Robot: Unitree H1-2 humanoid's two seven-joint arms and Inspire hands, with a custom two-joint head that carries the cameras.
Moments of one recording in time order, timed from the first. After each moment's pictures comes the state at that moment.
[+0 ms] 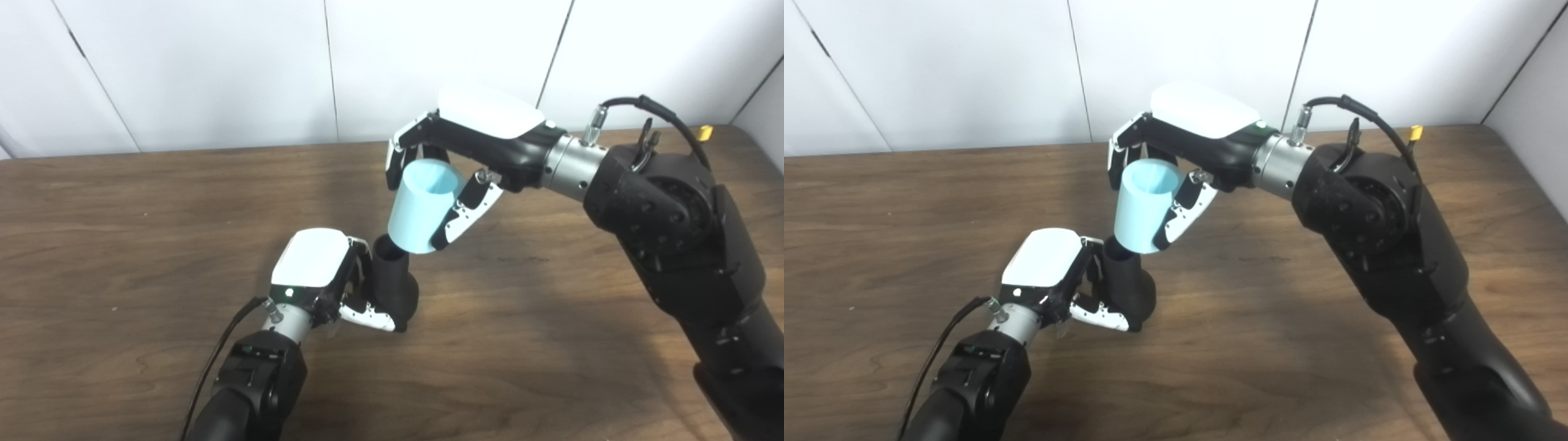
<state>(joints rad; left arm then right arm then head) -0.22 0.16 -0.46 -0.23 1.18 0.25 -0.37 -0.64 -0.47 0.26 -0.54 -0.50 0.27 0.76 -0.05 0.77</state>
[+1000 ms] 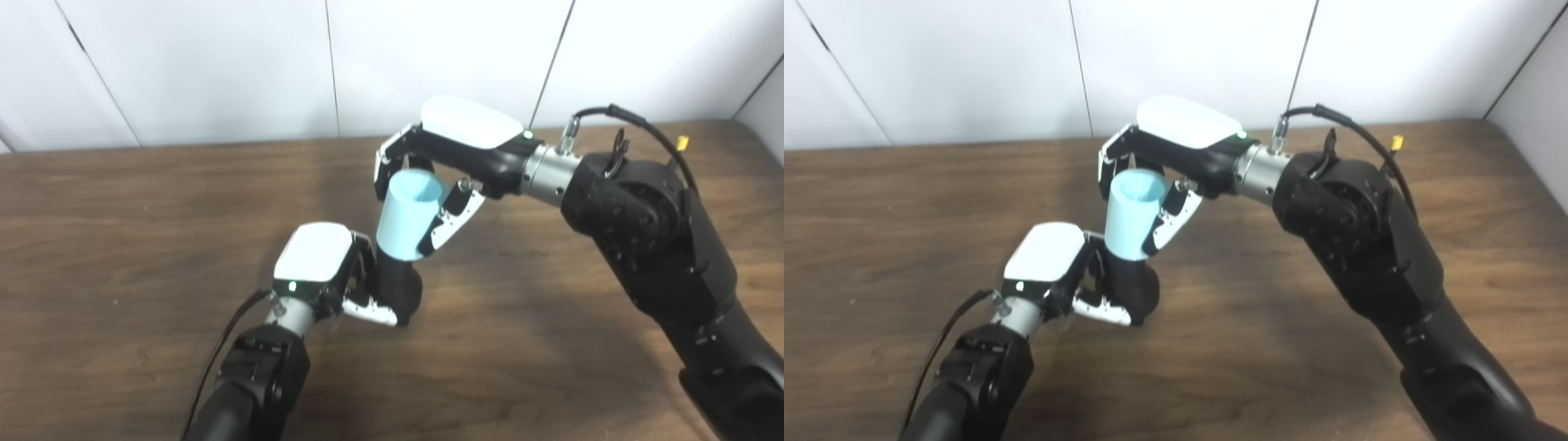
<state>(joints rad) -0.22 0.15 -0.47 -0.25 1.20 0.26 -0.41 -0.61 -0.43 0.30 -0.48 -0.52 0.23 0.74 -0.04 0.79</state>
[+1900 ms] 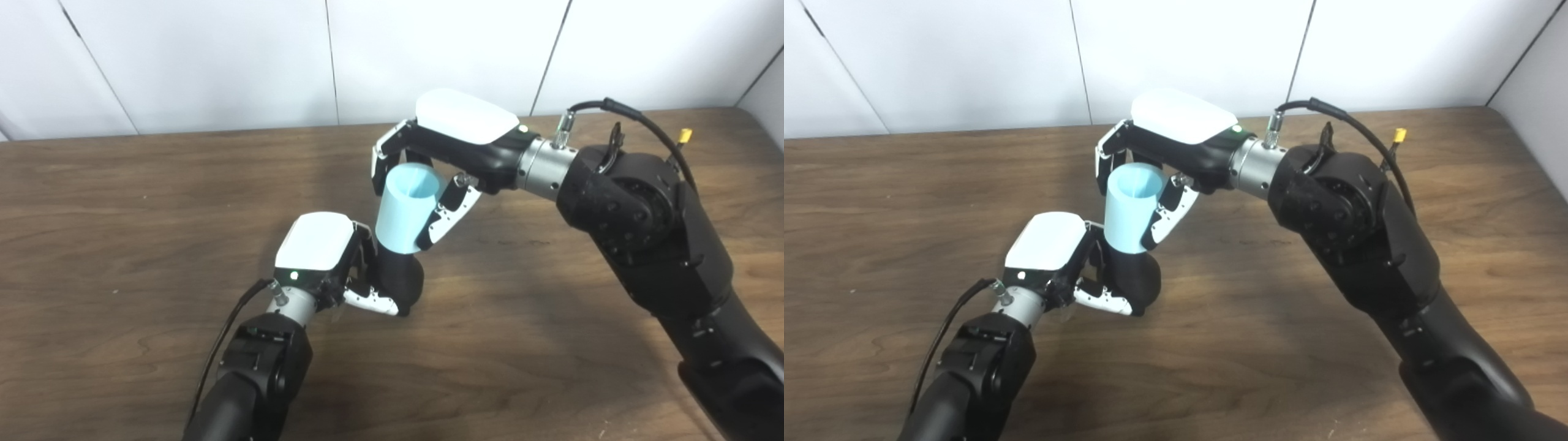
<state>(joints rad) -0.21 0.14 -0.47 -0.26 1.23 0.26 -0.44 -0.61 -0.43 0.32 -0.48 -0.54 0.20 0.73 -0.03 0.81</state>
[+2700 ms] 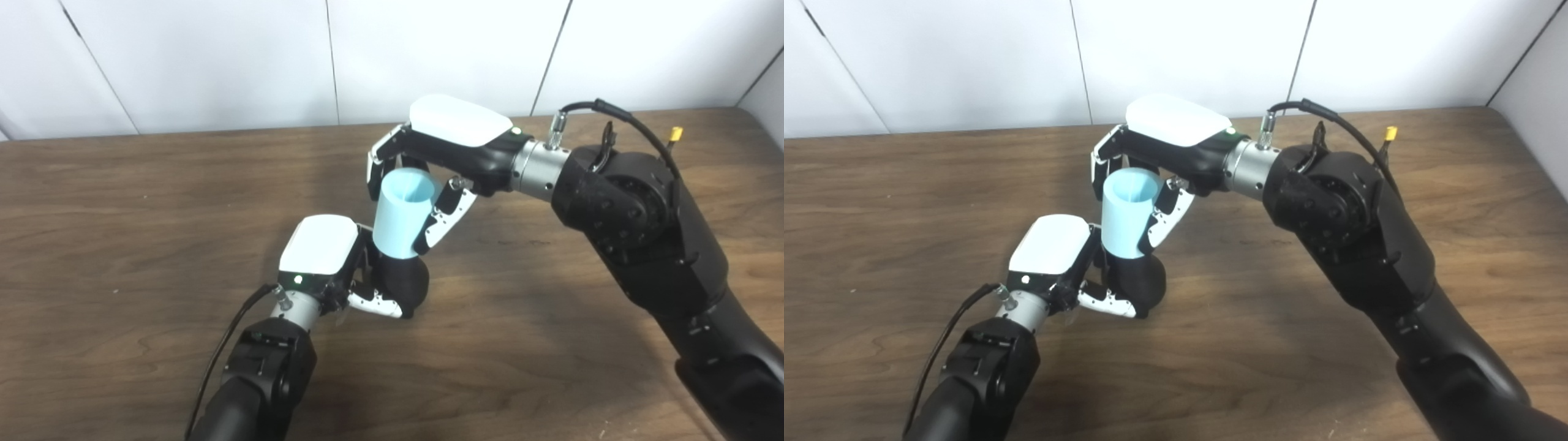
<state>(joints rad) -0.20 0.14 -0.48 -0.26 1.23 0.26 -0.41 -0.63 -0.43 0.33 -0.48 -0.53 0.22 0.76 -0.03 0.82</state>
